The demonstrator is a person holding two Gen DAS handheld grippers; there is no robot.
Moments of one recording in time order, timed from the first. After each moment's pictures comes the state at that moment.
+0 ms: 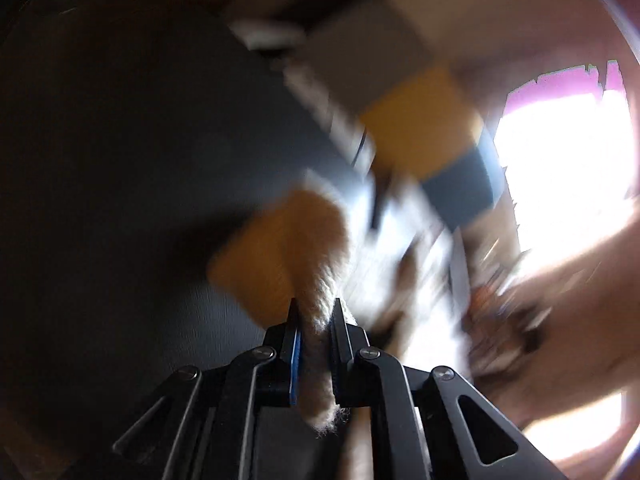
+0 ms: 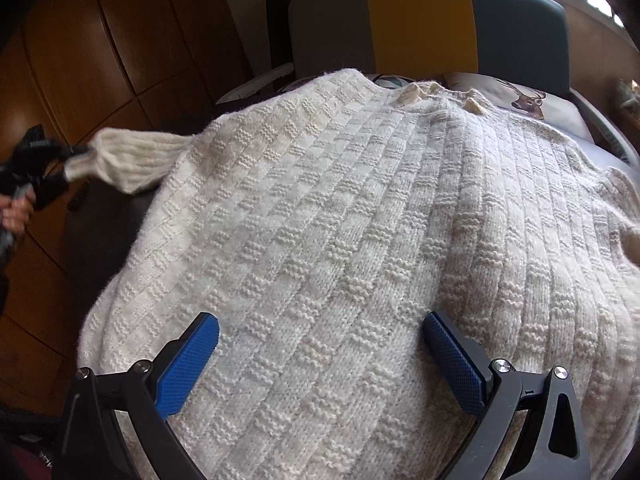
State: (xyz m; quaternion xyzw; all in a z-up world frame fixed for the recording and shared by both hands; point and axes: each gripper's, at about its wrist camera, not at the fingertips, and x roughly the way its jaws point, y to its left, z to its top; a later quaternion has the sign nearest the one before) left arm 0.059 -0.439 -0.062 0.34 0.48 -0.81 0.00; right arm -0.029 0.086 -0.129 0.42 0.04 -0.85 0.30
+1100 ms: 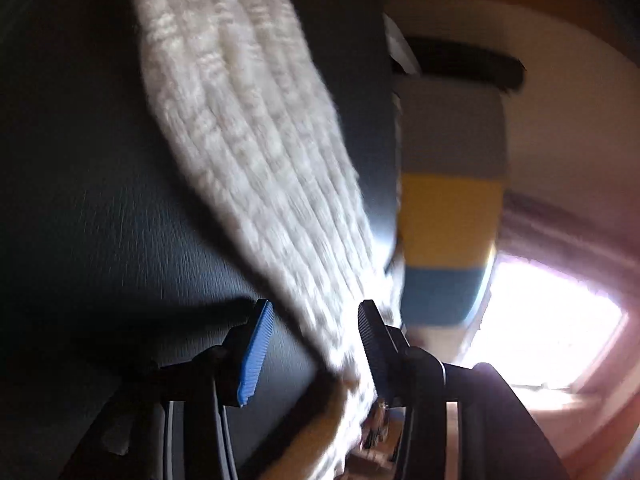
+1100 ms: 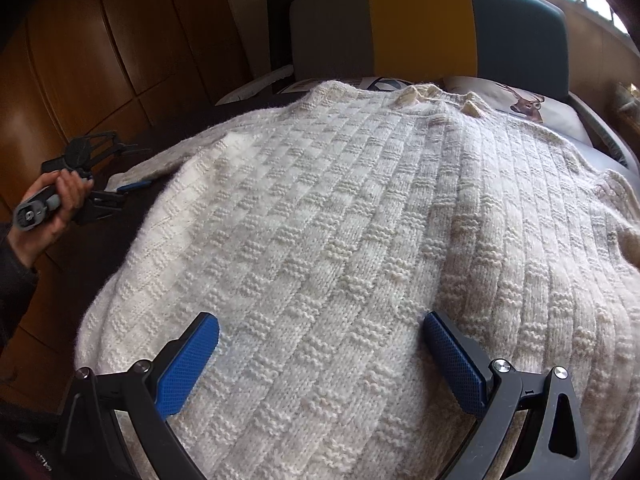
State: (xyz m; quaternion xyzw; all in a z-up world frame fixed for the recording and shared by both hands) left arm -0.037 -0.390 -0.177 0.29 0.70 -0.64 0.08; right arm -0.030 0.086 -0.129 0.42 0.04 -0.86 0.30
